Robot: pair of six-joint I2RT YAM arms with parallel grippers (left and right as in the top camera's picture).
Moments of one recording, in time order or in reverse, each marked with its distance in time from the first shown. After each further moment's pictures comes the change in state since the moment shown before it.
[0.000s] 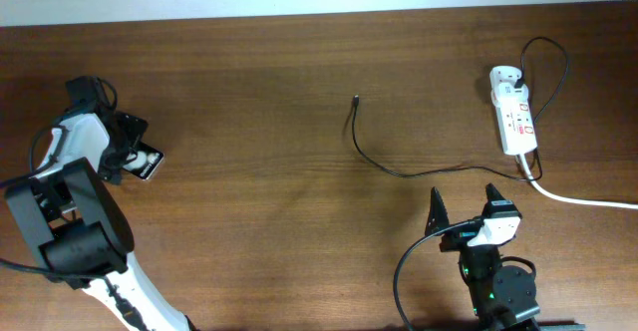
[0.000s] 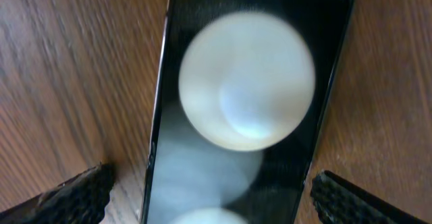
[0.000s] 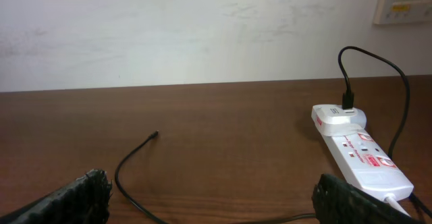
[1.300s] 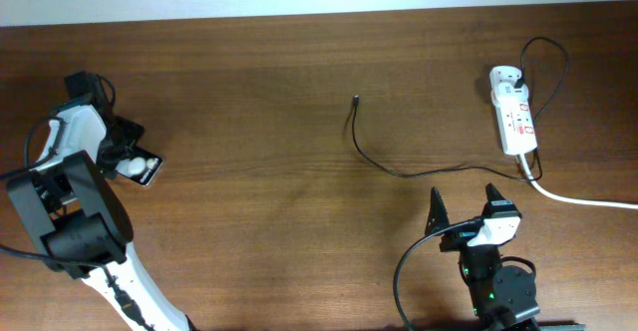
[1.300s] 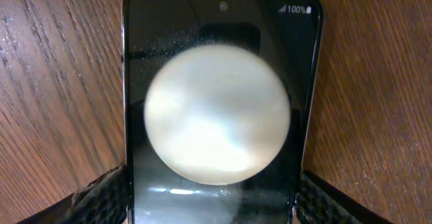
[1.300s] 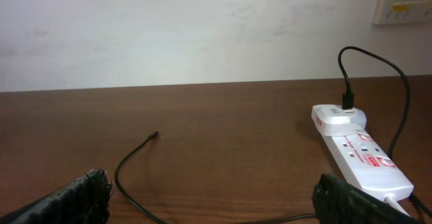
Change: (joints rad) left arm 0.003 0.076 0.105 -0.119 -0.040 0.082; right arm 0.000 0.000 0.000 0.000 0.000 0.001
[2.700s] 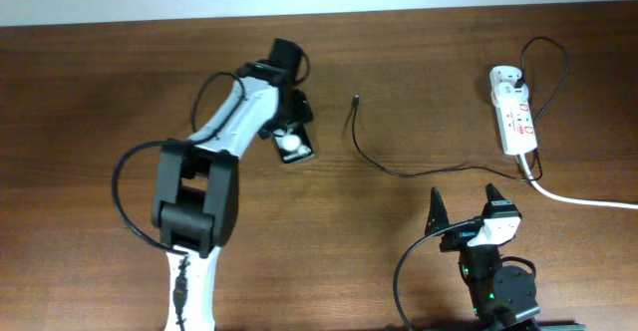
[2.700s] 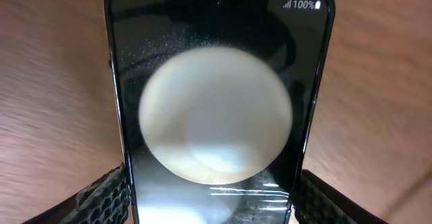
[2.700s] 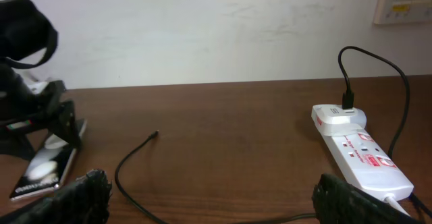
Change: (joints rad) left arm -0.731 0.090 0.244 -0.114 0.151 0.074; right arm 0.000 0.000 0.000 0.000 0.000 0.000
